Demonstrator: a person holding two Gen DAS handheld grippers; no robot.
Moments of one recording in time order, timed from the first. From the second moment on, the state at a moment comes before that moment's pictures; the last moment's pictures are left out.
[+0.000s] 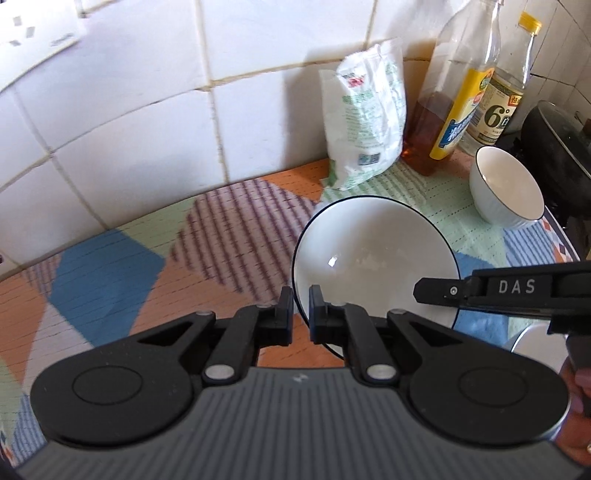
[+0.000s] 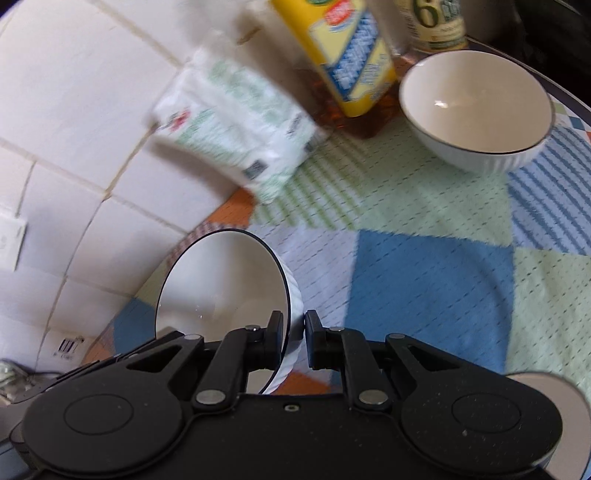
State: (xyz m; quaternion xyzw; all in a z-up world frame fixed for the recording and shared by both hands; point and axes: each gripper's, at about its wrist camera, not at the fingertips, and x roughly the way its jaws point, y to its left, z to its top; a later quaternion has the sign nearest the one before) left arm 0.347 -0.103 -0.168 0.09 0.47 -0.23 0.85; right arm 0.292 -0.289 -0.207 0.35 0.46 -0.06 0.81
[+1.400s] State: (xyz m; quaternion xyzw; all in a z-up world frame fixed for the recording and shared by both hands) left arm 0.296 -0.035 -0.144 0.12 0.46 -0.24 0.85; right arm 0.249 -0.204 -0.131 0.13 0.44 -0.04 0.89
